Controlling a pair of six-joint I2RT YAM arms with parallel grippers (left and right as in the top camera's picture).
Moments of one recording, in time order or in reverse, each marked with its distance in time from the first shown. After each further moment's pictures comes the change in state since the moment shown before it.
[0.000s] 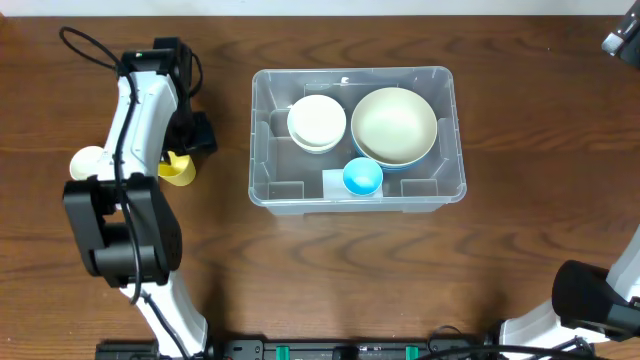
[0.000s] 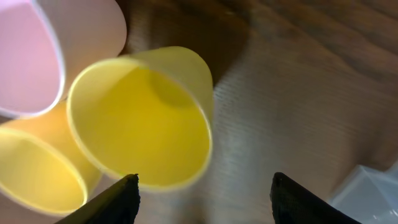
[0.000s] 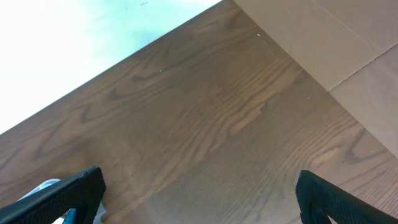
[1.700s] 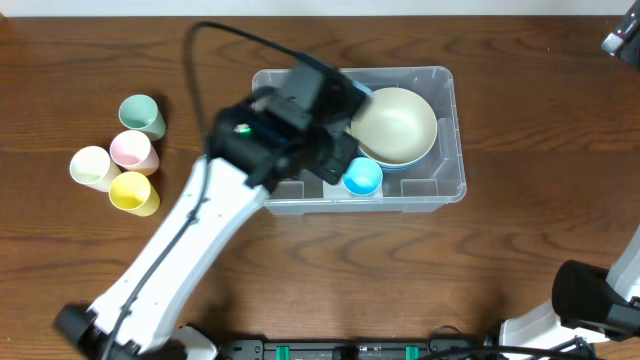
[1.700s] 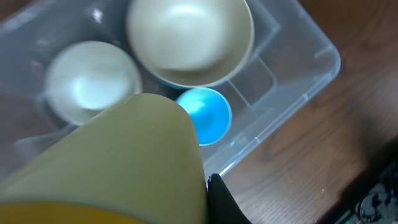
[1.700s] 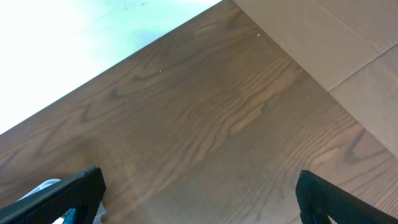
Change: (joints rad) left arm -0.685 -0.431 0.013 0.164 0.278 0.243; right arm 0.000 0.000 0.000 0.000 0.000 0.000
